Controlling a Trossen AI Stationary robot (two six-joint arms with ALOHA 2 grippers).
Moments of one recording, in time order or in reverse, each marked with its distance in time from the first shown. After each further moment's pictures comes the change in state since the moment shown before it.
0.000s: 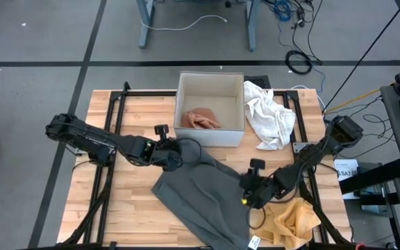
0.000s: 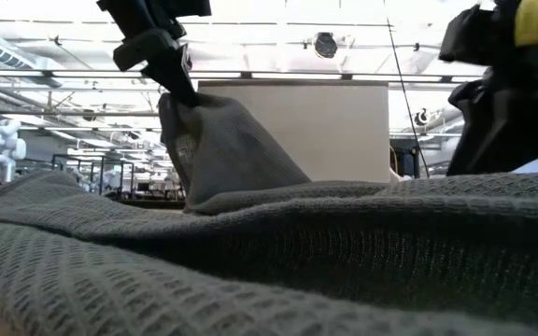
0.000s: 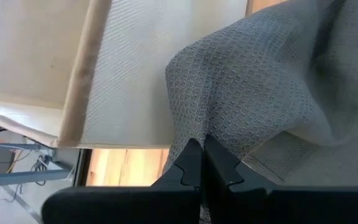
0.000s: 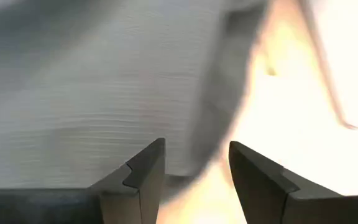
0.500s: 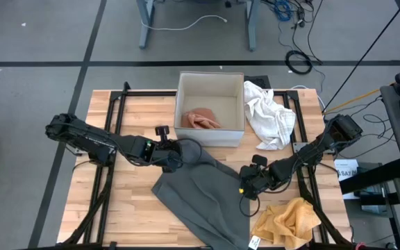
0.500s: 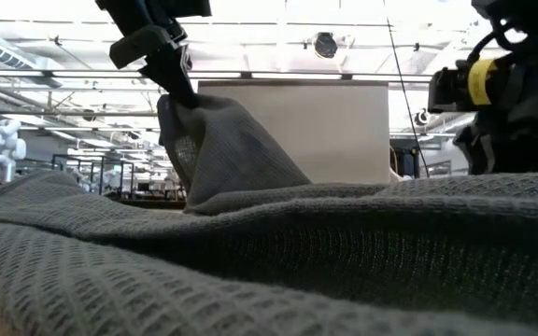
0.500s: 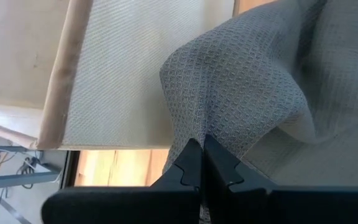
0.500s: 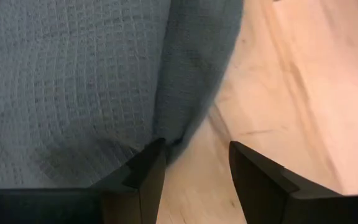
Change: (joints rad) left arm -0.006 0.000 0.000 0.004 0.039 -0.006; right arm -0.116 0.000 -0.089 0.081 -0.218 0.091
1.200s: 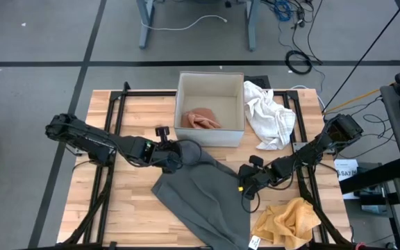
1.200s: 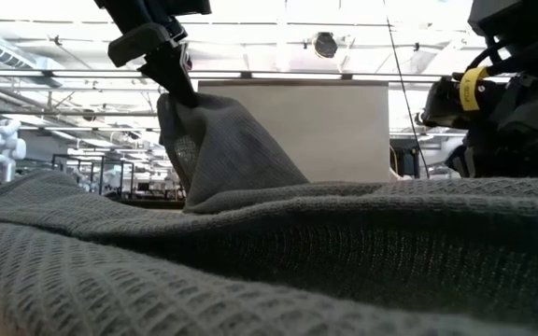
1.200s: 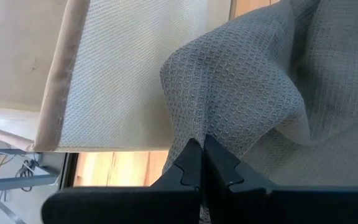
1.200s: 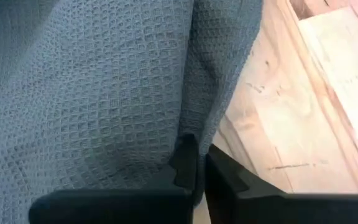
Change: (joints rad) left arm -0.007 0.000 0.000 0.004 0.000 0.000; right arm -0.027 -0.004 -0.132 0.288 -0.018 -0.053
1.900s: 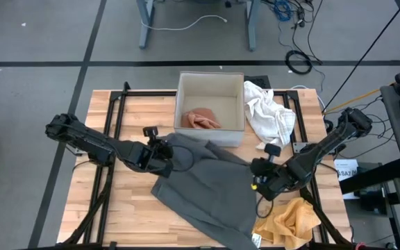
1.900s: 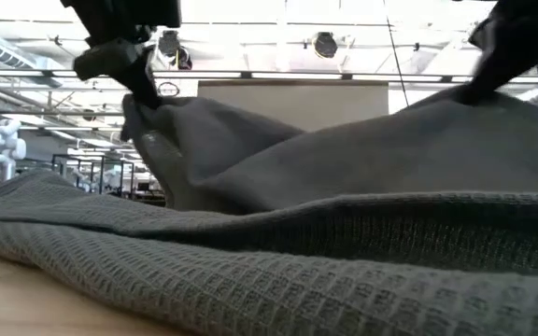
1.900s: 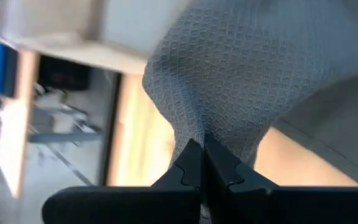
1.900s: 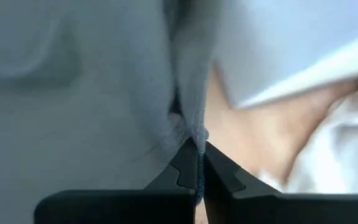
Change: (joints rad) left arm -0.071 0.000 0.000 -0.319 -0.136 -0.237; right arm 0.162 -0.190 0.393 -0.871 0.293 0.143
